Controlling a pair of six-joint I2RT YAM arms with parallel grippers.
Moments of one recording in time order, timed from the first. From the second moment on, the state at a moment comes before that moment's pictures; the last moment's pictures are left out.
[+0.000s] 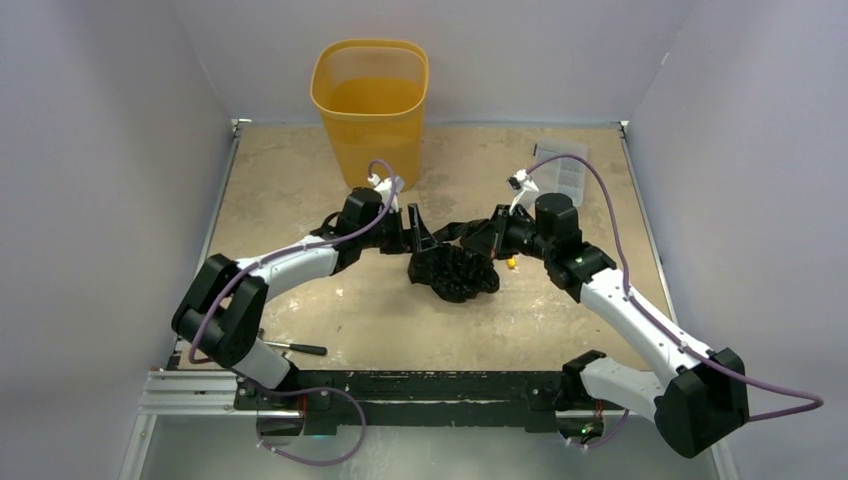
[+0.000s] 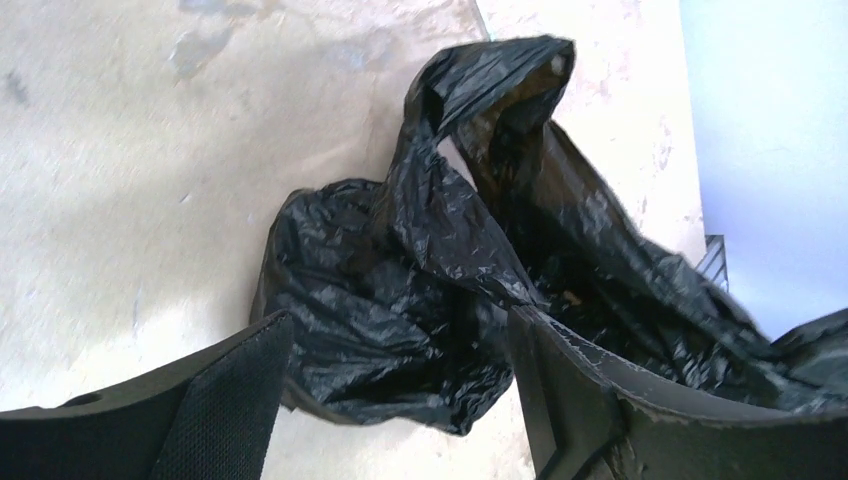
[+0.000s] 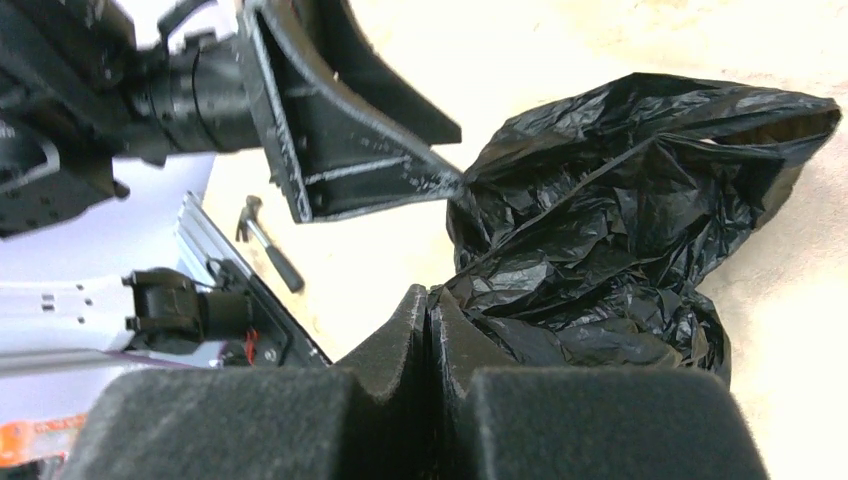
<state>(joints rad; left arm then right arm) -0.56 1.52 0.83 0.10 0.32 -0.64 0.44 1.08 0.77 -0.12 -0.40 0.60</state>
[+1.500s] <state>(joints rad) -0.62 1.24 0.84 -0.31 -0.21 -0.54 0.44 1.62 0.99 -0.19 -0.10 0.50</state>
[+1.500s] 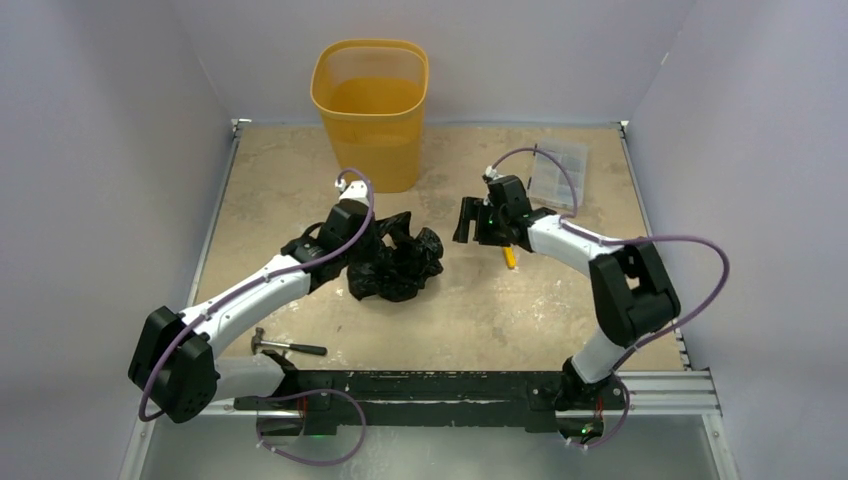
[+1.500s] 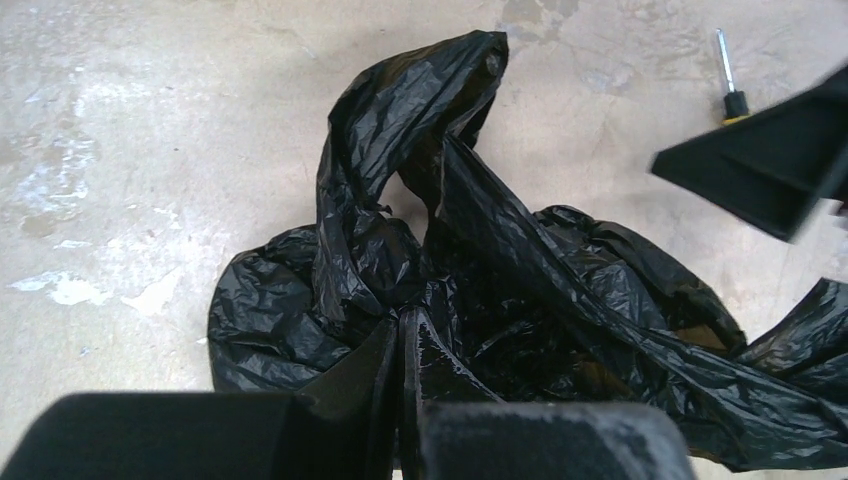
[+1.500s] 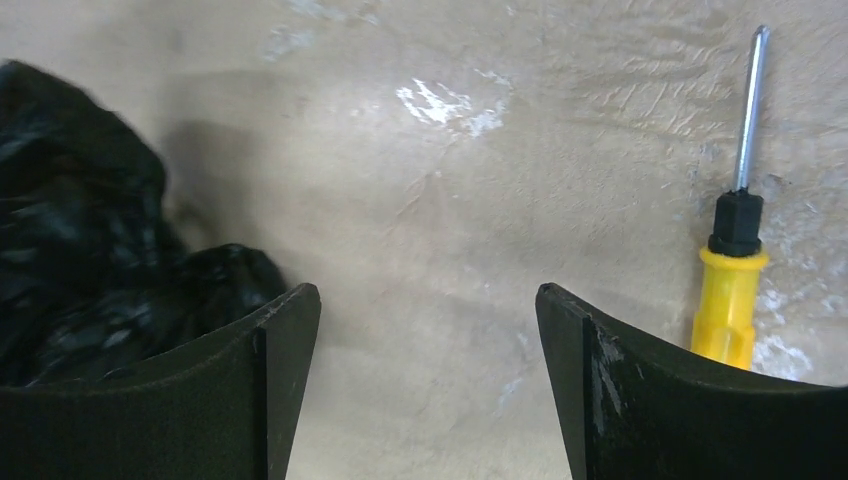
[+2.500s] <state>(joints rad) -0.62 1.30 0.84 -0.22 -0.02 -0.54 0.25 1.71 0.98 -0.22 0.15 0.36</state>
